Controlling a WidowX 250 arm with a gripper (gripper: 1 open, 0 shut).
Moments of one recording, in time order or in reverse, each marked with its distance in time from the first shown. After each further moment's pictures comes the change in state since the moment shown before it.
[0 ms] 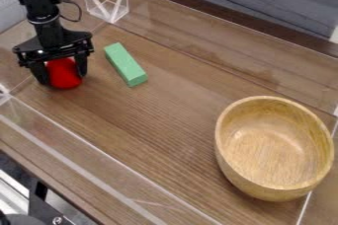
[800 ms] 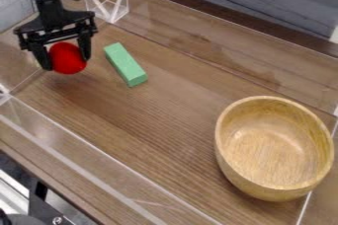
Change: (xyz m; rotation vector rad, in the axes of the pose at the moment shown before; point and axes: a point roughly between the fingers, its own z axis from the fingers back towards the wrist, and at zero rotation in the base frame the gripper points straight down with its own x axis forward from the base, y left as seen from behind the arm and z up) arm 0.001 -0.015 0.028 -0.003 0.067 0.084
